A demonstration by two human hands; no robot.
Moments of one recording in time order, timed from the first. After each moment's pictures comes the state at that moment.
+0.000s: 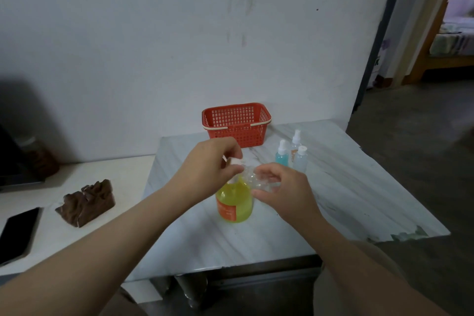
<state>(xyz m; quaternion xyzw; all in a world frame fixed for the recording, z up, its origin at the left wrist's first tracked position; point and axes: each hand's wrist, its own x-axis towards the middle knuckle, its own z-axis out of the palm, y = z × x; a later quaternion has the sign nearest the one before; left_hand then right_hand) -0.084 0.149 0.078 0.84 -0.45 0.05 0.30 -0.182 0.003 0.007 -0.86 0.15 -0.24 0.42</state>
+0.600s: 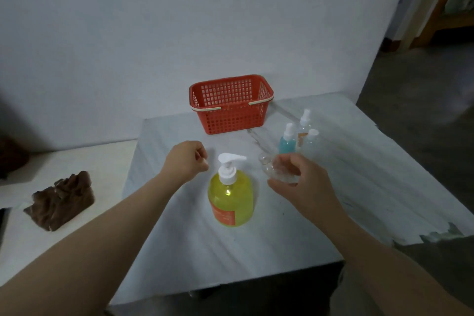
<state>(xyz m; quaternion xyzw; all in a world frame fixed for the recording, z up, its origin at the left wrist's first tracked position) 0.049 0.121 -0.031 0.93 -0.27 -0.07 0.25 -0.151 -0.040 -0.028 -0.84 0.19 -0.24 0.45</state>
